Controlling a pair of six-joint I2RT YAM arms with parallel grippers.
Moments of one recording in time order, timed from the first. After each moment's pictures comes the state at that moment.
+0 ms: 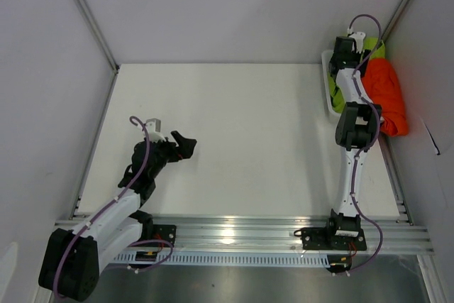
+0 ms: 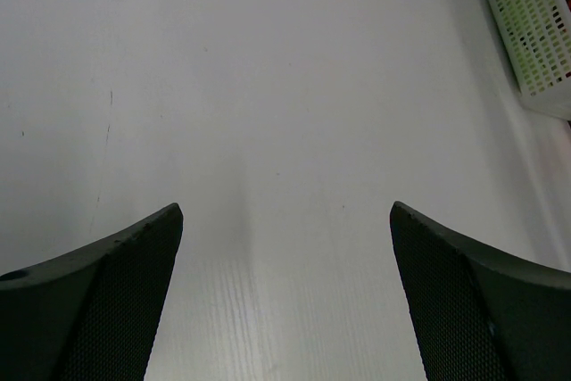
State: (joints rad) left arm -0.28 0.87 0.25 0.33 0.08 -0.53; right arm -0.08 2.48 2.27 -0.30 0.67 -0.01
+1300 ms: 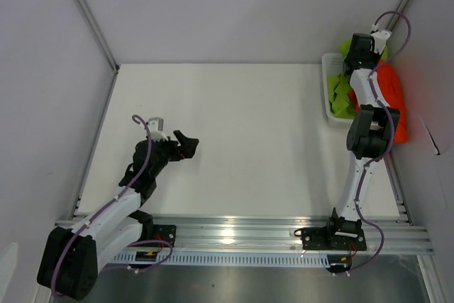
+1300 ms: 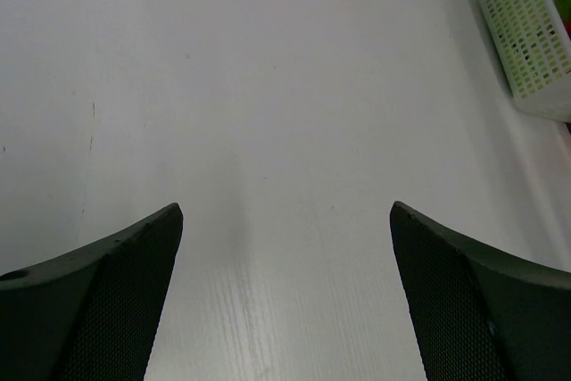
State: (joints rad) left arm -0.31 0.88 0.27 0.34 0.08 -0.51; right arm -0.13 2.25 2.03 -0.24 0.73 0.12
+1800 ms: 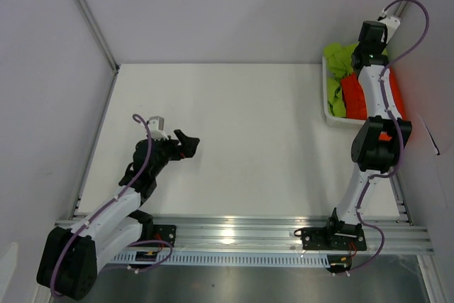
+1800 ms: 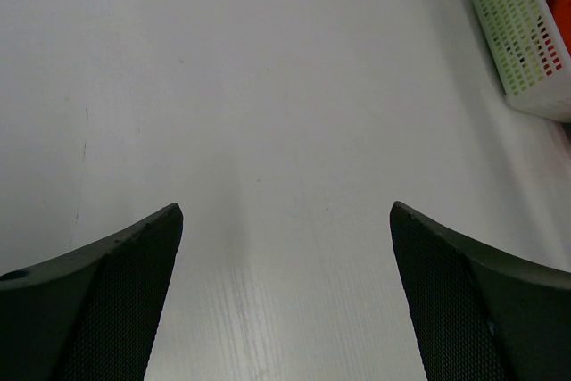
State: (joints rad) left arm -0.32 0.87 0.28 0.33 0.08 -0.51; right arm -0.12 2.04 2.00 -0.37 0.48 0.23
